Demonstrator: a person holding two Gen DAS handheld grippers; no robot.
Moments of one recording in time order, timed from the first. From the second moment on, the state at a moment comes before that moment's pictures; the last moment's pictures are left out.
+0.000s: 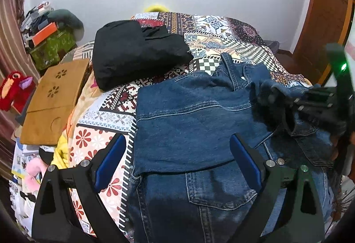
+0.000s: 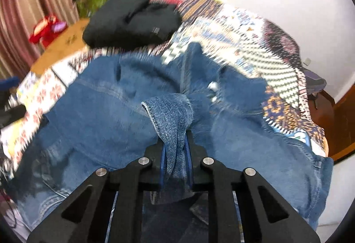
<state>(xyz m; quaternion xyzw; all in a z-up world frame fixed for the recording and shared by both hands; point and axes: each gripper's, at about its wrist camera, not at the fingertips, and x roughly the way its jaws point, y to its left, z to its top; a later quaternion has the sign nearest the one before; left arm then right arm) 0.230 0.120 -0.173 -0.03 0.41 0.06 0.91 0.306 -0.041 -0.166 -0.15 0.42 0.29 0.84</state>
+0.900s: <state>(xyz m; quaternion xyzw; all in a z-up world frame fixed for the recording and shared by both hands) 0.247 0.089 -0.209 0.07 0.46 0.03 0.88 0.316 -0.170 -0.152 -0.05 0.45 0.17 0.88</state>
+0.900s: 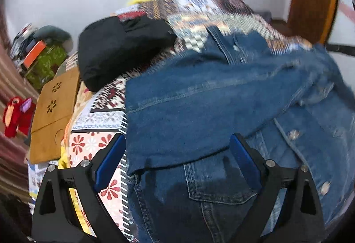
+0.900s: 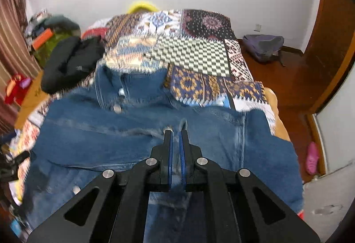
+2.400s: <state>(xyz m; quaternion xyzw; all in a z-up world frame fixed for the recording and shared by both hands) 0.373 -0.137 -0.245 0.02 0.50 -0.24 0.83 0.249 -0.375 -0.210 0.25 0.49 -0.01 0.83</state>
